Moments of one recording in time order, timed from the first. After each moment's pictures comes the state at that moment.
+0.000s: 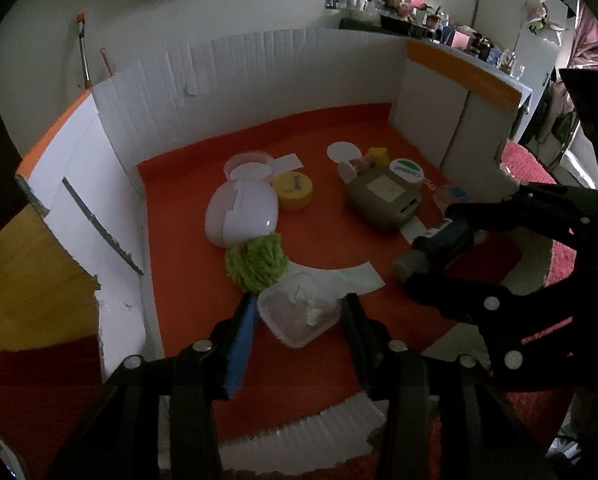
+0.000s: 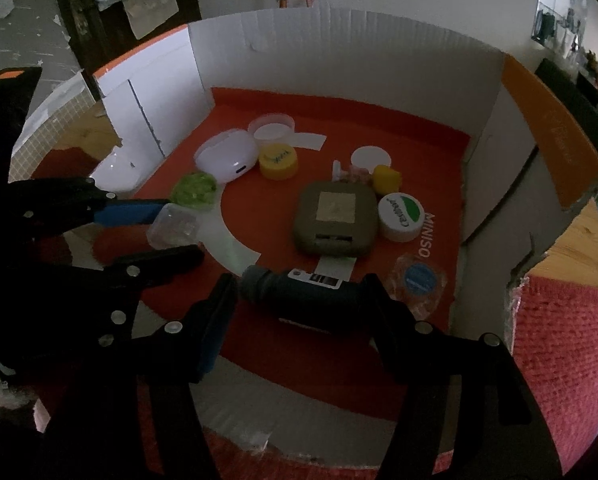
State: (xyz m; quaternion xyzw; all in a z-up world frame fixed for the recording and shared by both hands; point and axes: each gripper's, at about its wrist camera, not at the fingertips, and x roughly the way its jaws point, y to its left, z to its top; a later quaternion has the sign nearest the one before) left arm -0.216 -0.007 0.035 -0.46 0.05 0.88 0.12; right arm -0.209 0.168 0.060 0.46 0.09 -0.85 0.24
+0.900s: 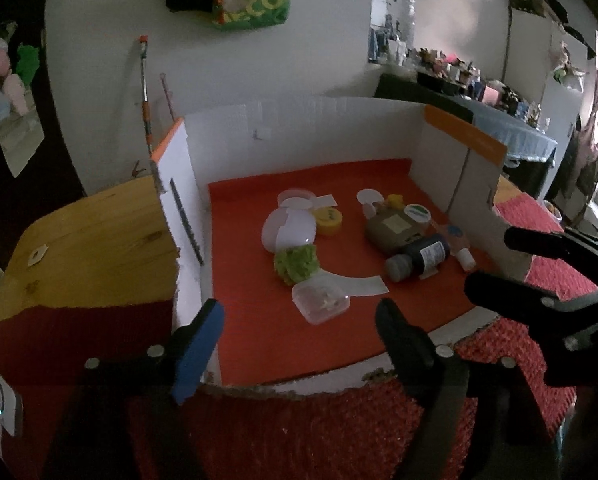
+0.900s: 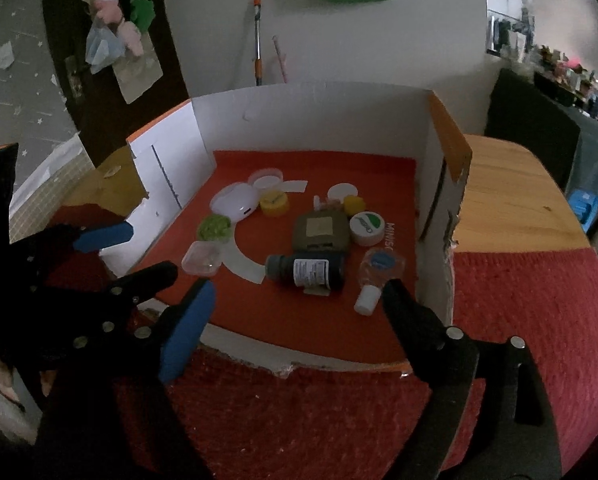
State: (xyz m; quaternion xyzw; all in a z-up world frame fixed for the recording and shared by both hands) left arm -0.160 -0.020 0.062 -0.38 0.02 0.92 0.04; right arm -0.161 0.191 0.089 0.38 0.02 -0.90 0.20
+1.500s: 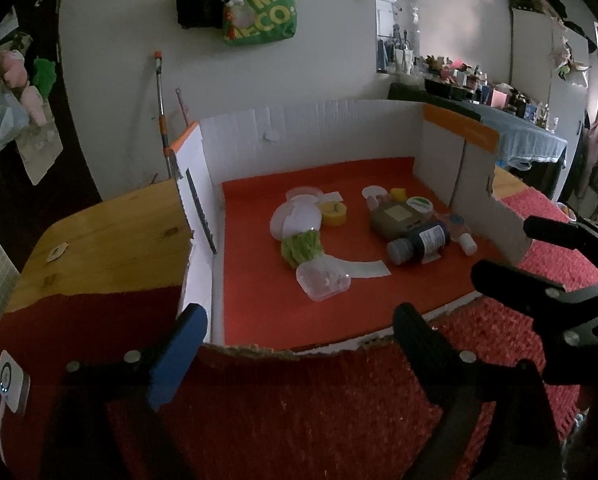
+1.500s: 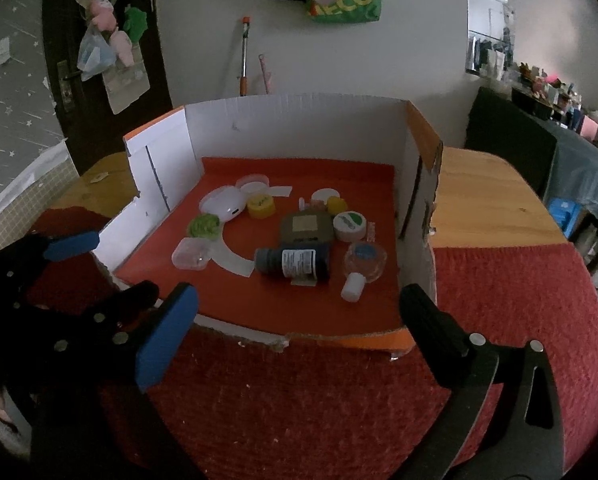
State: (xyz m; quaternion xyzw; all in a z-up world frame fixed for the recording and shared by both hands) left arm -0.133 -0.012 0.055 -0.35 0.04 0.94 0.01; right arm -0.140 0.193 0.082 0.34 0.03 -0.92 0.17
